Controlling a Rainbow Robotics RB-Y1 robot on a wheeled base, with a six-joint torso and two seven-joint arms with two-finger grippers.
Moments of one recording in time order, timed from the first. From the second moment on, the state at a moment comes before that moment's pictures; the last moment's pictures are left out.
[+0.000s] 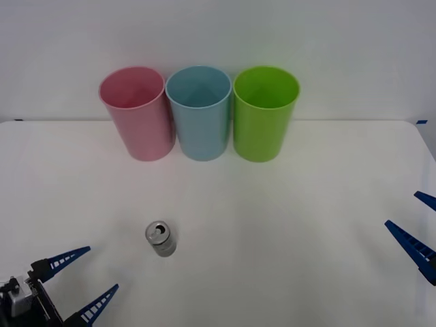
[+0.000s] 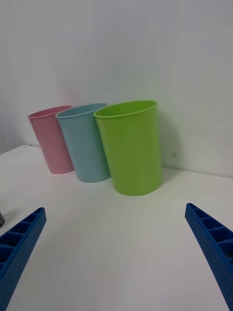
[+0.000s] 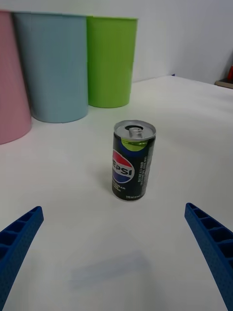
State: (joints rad) right arm 0.35 -0.40 -0.52 -1.66 0.96 -1.22 0.00; left arm 0.41 0.37 0.27 -1.47 -1.04 -1.19 -0.41
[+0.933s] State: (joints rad) right arm 0.35 -0.40 -0.52 -1.66 0.96 -1.22 0.00; left arm 0.26 0.27 0.21 -1.36 -1.14 -1.17 -0.46
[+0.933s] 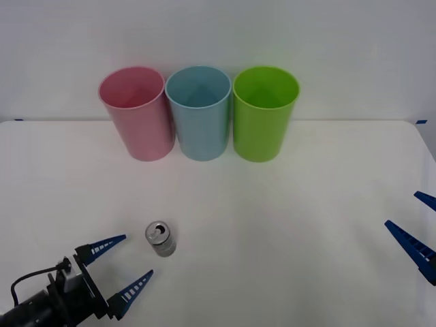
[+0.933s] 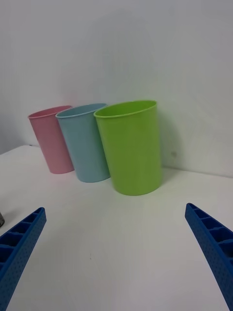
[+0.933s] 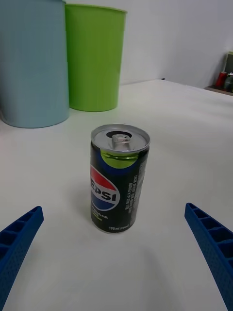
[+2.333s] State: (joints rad) right arm 0.35 -0.40 -0.52 -1.66 0.96 -1.22 0.00; left arm 0.08 0.18 0.21 -1.20 -1.26 -1.14 -0.50
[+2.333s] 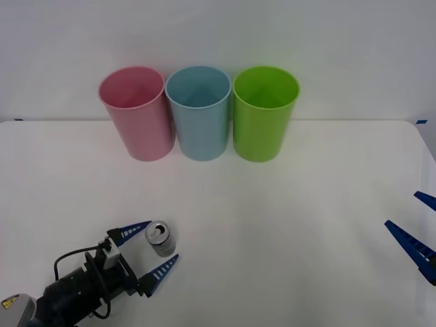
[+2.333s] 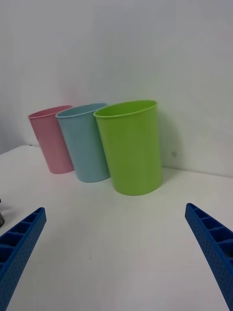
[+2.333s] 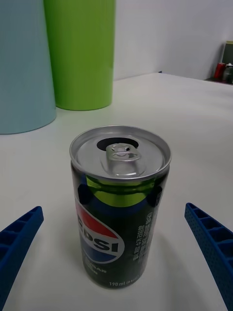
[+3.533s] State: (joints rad) right arm 0.35 -0.40 -0.52 -1.66 0.96 -1.22 0.00; left arm 0.05 0.17 0.20 -1.17 -1.28 -1.13 -0.51
